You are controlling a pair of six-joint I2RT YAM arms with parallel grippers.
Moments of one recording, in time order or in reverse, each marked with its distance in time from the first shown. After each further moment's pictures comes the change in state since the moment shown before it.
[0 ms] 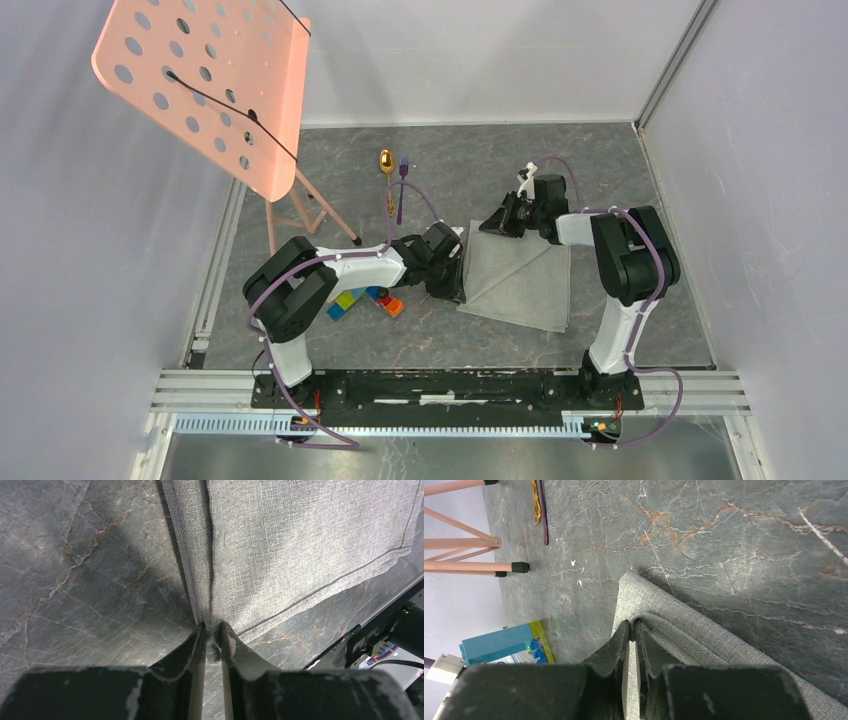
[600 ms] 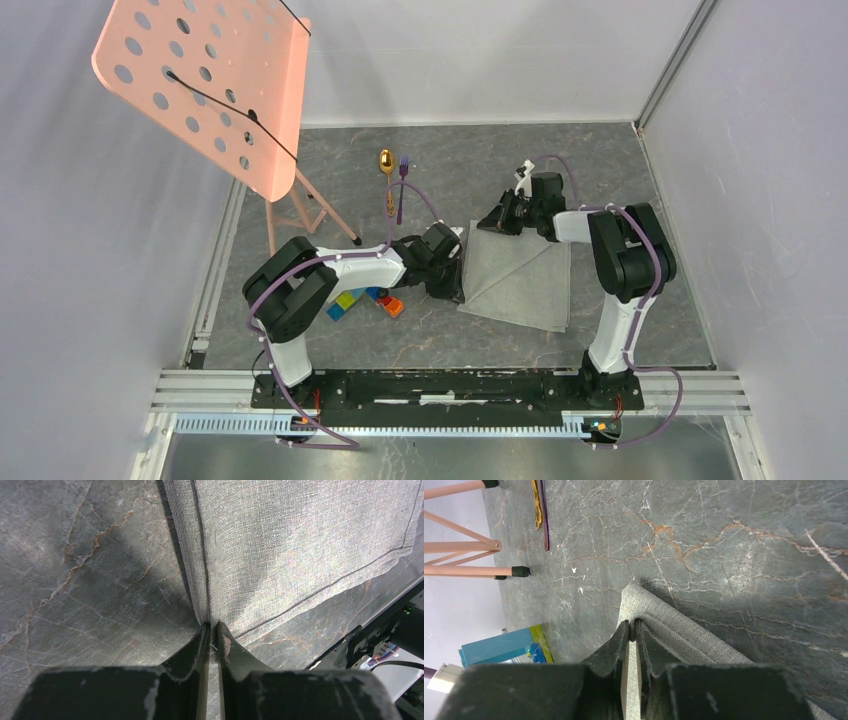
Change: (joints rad) left arm 0.000 0.000 -0.009 0.014 -0.002 0.000; right arm 0.002 0.027 0.033 0.000 0.005 0.001
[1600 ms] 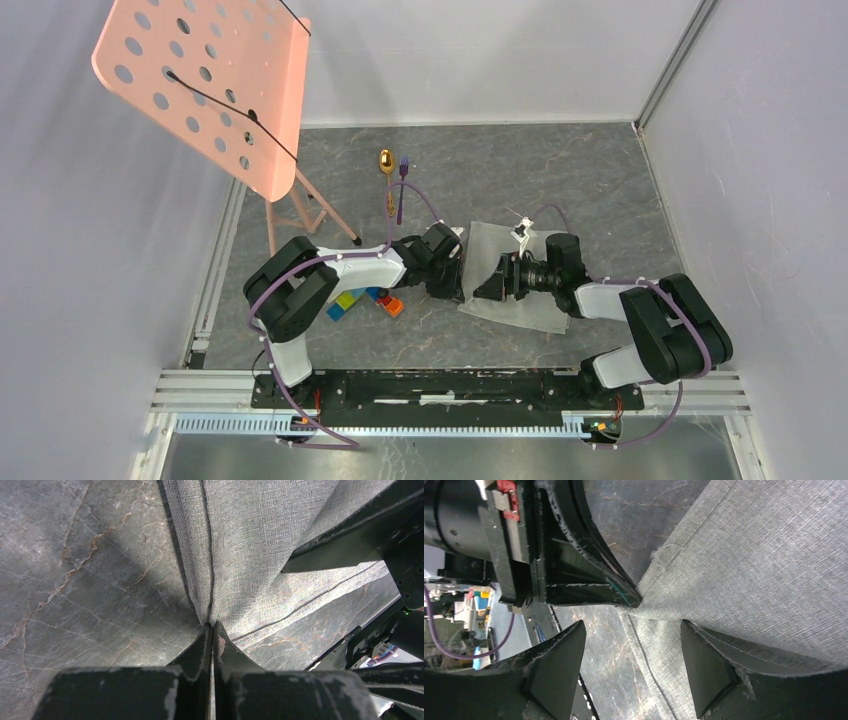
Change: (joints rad) left arm 0.000 0.005 -0.002 0.011 -0.009 -0.001; right arm 0.102 -0.499 -0.624 0.206 -0.225 -0.205
